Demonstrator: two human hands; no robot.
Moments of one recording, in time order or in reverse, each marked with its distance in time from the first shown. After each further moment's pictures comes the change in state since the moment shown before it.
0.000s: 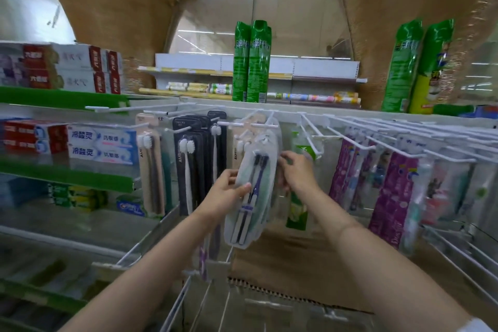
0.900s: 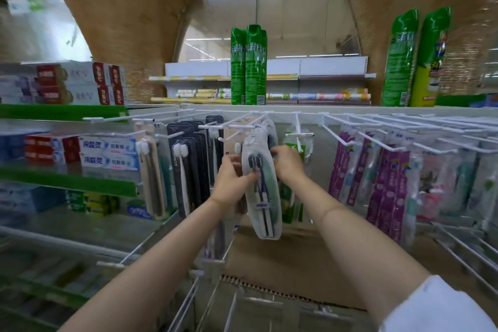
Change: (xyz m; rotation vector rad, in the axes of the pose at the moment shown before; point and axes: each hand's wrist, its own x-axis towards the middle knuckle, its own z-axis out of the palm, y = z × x) left_hand 0.022 0.018 0.034 0.103 0.185 0.122; right_hand 0.020 -0.006 -0.004 -0.326 -0.049 -0.086
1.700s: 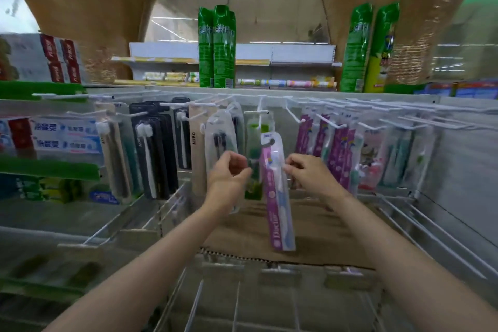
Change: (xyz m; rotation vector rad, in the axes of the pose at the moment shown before) left_hand -0.061 0.013 0.056 0.026 0.040 0.112; right_hand -0.097 0.072 -0.091 0.105 -0.128 -0.061
